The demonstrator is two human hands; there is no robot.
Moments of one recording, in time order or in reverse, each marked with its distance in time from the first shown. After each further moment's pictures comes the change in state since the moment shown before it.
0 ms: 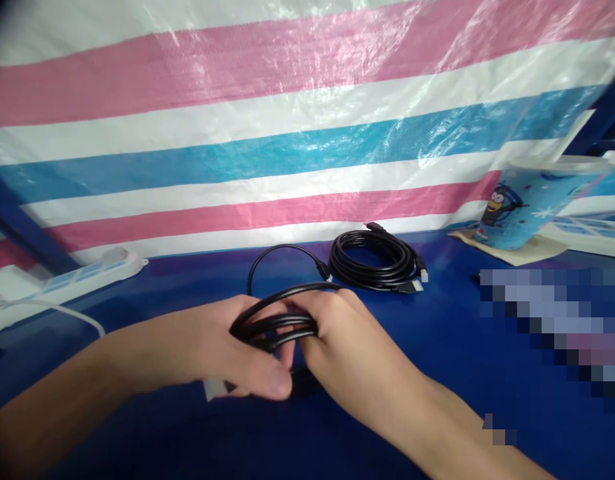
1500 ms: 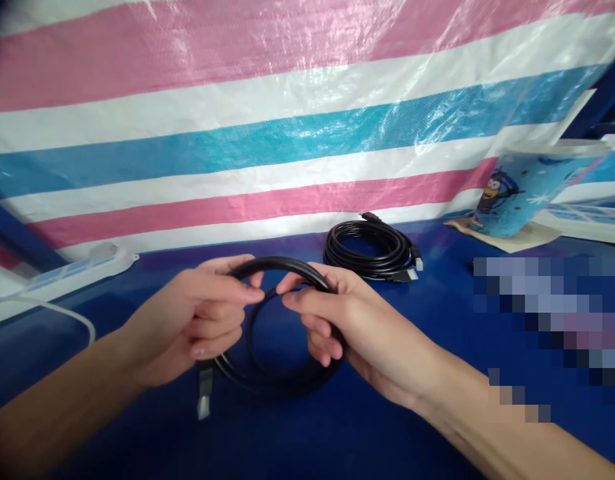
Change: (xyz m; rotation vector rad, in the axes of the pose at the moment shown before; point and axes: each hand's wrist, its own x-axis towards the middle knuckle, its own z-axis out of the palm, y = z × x) left_hand 0.011 -0.010 0.001 -0.605 0.356 0.154; right_hand -0.003 0.005 -0.006 0.919 0.013 0.400
